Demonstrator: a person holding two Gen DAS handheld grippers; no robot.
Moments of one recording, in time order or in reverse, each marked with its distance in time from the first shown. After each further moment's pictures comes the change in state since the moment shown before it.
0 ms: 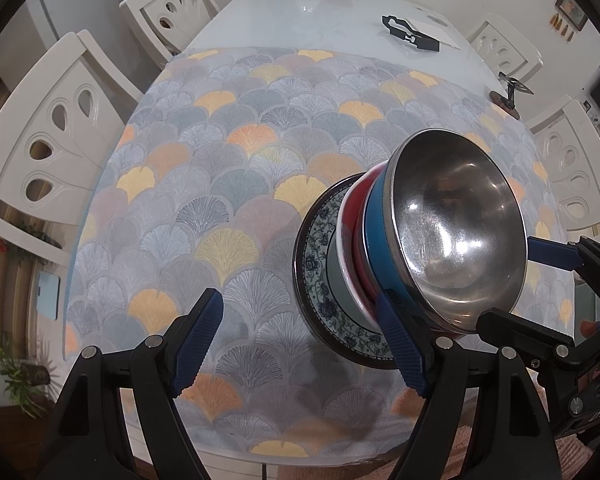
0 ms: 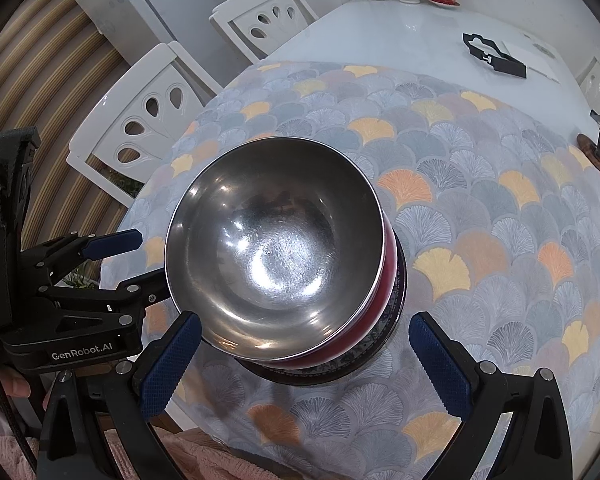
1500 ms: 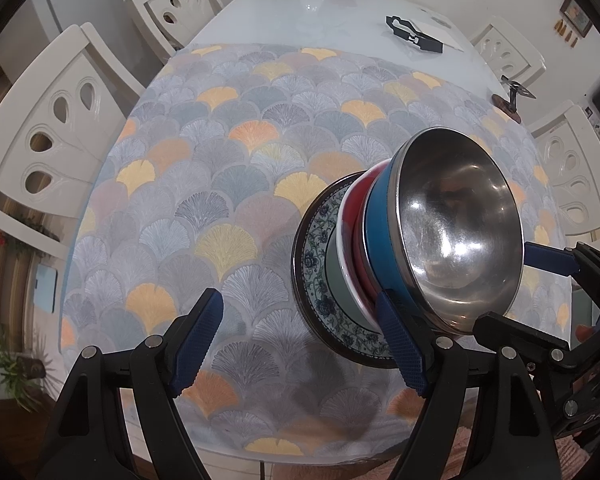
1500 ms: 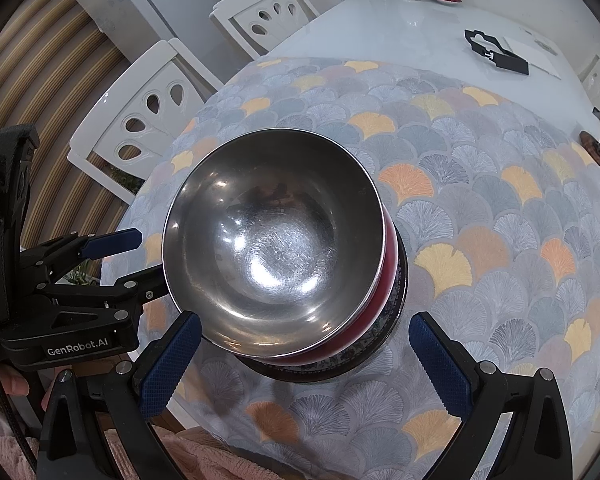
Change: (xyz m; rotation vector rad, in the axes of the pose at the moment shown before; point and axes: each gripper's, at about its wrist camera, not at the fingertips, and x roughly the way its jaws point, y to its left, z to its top) left arm 0.002 0.002 -0.001 -0.023 0.005 -0.008; right arm 0.002 0.001 -0.004 0.001 0.007 0.005
